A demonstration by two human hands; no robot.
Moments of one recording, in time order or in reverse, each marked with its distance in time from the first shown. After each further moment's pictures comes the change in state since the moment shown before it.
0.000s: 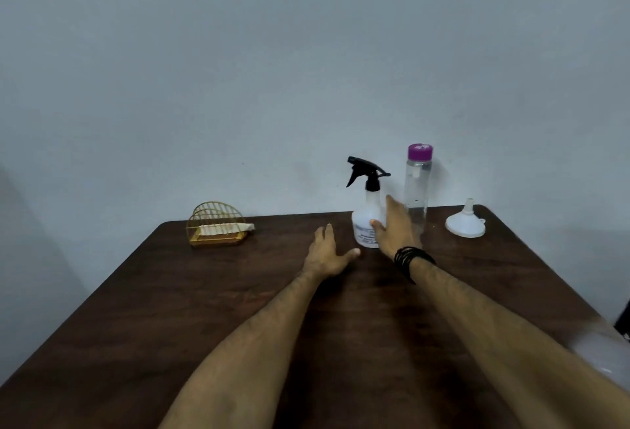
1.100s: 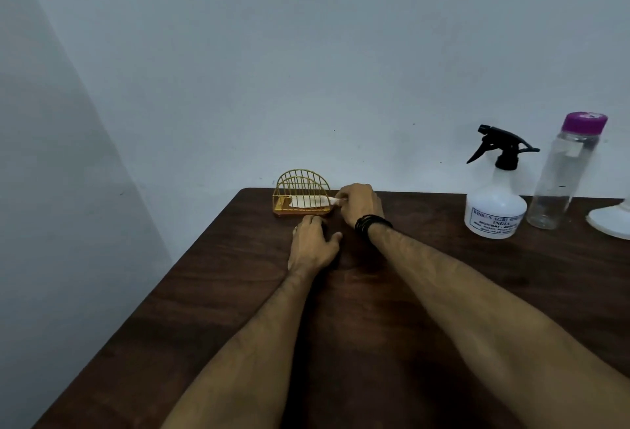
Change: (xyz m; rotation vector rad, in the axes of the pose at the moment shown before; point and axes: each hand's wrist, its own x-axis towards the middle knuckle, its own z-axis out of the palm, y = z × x) left_hand -0.030 -0.181 -0.103 0.078 0.391 -0.092; right_hand 0.015 -0.204 0.183 0.022 -0.170 -0.162
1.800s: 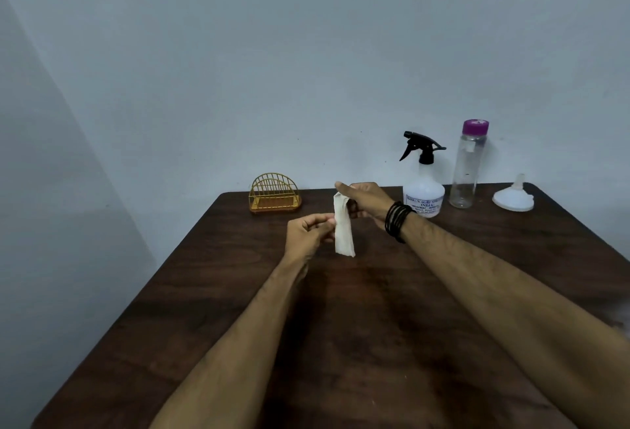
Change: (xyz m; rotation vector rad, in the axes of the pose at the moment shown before) left_hand -0.097 0.086 -0.032 -1.004 -0.106 -0.088; right_hand -0.093 0.031 -0.135 0.877 -0.322 0.263
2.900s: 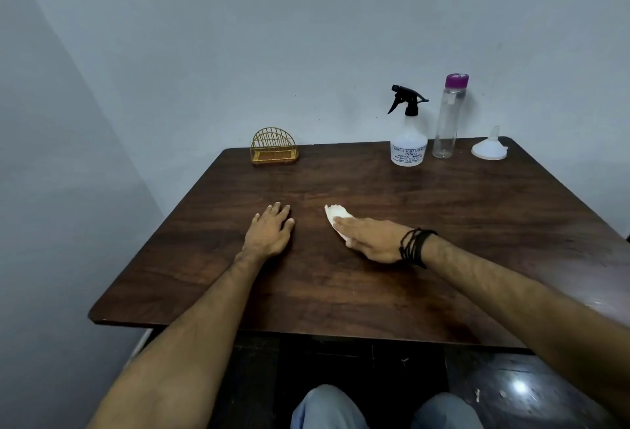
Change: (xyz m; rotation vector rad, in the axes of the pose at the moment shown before) left_hand -0.088 -0.033 -0.082 1.289 -0.184 -0.012; right_hand -0.166 0.075 0.005 -1.300 -0.490 -0.312
